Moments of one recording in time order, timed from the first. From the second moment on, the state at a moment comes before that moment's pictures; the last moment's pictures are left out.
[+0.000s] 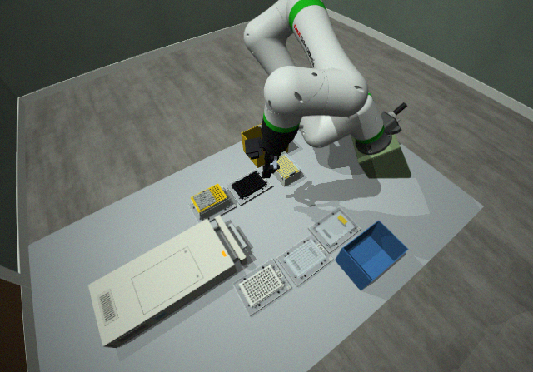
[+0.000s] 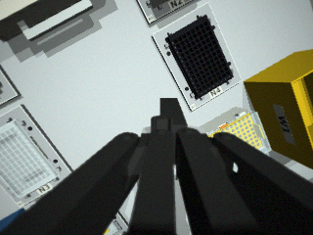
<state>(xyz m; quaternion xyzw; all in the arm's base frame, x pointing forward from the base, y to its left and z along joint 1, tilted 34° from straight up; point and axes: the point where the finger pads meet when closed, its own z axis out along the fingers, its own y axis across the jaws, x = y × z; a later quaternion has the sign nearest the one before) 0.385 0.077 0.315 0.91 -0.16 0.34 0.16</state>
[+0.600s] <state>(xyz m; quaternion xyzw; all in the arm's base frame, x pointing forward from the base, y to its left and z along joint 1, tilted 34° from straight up) 0.349 0.122 0.302 0.95 0.04 0.27 0.15</state>
